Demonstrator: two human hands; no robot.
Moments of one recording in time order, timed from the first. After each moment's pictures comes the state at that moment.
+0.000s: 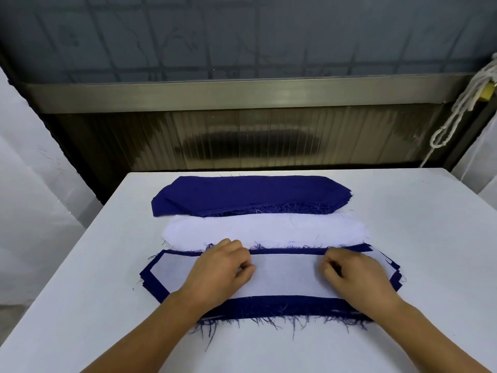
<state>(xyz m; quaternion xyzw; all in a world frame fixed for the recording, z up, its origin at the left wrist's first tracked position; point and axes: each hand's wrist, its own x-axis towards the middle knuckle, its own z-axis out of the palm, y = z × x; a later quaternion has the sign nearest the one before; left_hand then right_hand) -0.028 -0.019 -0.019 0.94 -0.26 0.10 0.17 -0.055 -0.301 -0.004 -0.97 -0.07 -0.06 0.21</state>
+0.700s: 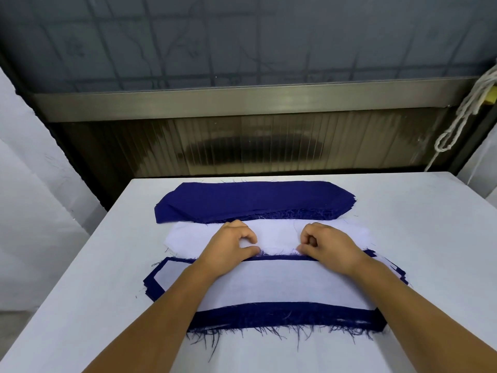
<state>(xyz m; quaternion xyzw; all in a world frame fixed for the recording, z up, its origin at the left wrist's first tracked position) 0.038 -0.023 -0.024 0.92 -0.16 -0.02 0.35 0.032 -0.287 -0.010 -0.96 -0.12 0.05 0.24</state>
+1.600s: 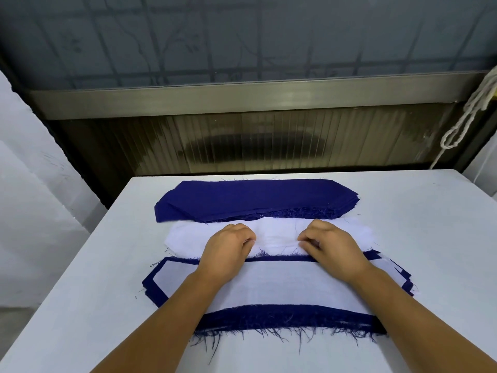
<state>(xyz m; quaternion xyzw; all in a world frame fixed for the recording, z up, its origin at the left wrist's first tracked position) 0.026 -0.030 -0.026 0.95 -0.18 0.11 0.23 0.024 -0.287 -0.021 -0.96 -0.18 -0.06 0.23</state>
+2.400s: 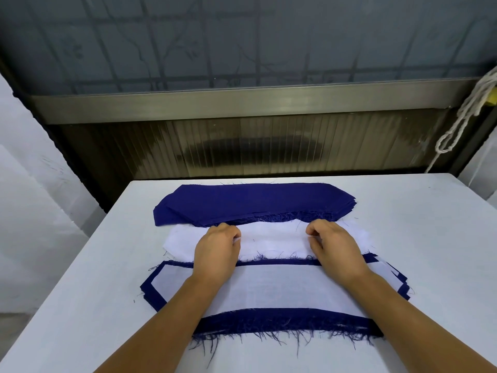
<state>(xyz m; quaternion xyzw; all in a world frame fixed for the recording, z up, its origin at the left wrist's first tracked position) 0.029 -0.024 -0.030 0.97 -0.06 0.16 0.18 0.025 -0.288 -0.026 -0.96 -0.10 -0.13 0.23</state>
